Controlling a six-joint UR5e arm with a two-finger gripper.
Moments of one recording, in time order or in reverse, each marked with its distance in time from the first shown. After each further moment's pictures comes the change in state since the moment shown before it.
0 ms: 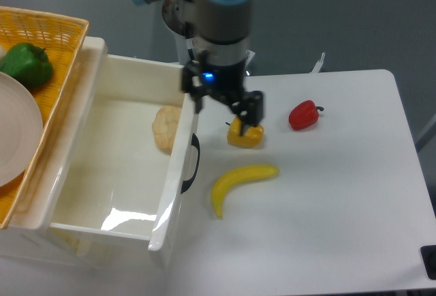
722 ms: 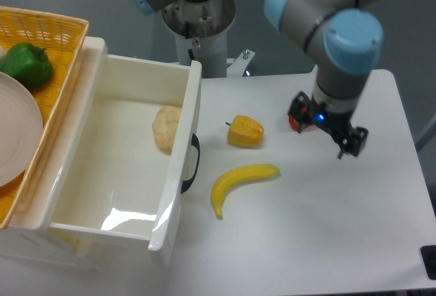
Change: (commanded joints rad) arm 0.118 -0.249 0.011 0.179 0.098 0.186
